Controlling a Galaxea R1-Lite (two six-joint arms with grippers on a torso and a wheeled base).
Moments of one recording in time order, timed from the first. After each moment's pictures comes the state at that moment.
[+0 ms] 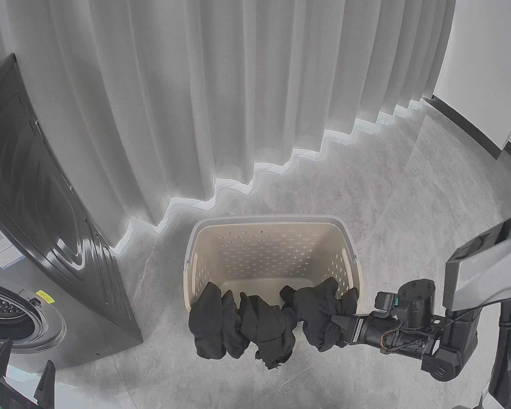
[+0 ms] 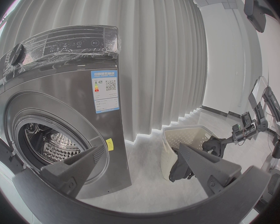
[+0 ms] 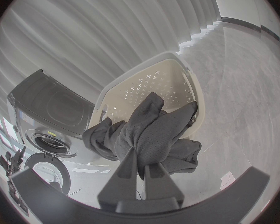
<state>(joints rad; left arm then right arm) 0.00 0.02 -0.02 0.00 0.00 -0.01 0.54 2.25 -0.23 -1.55 0.09 0.57</state>
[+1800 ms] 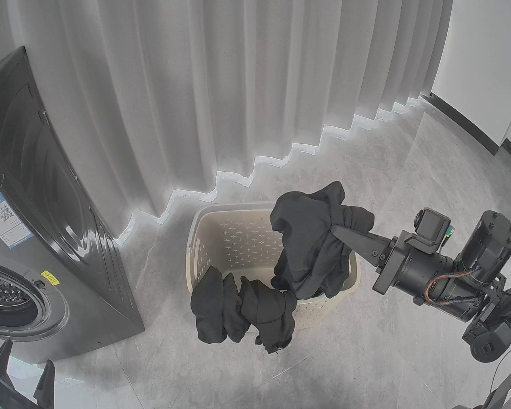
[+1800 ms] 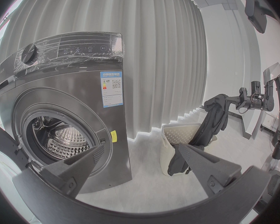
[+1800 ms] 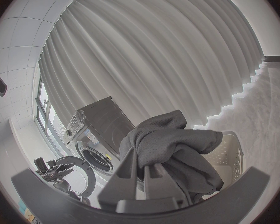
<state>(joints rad) 0.00 0.02 -0.02 0.00 0.00 -0.02 0.62 1.74 -0.37 -1.50 0.26 0.43</state>
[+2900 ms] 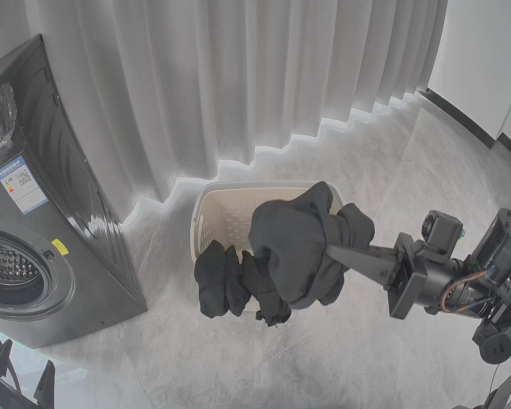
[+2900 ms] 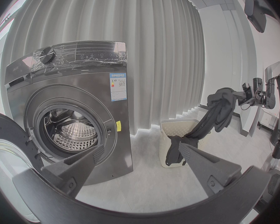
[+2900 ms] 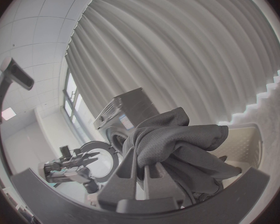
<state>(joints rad) 0.00 0.02 -0.02 0.00 0.00 -0.01 0.63 1.68 -0.35 -1.50 0.52 0.40</state>
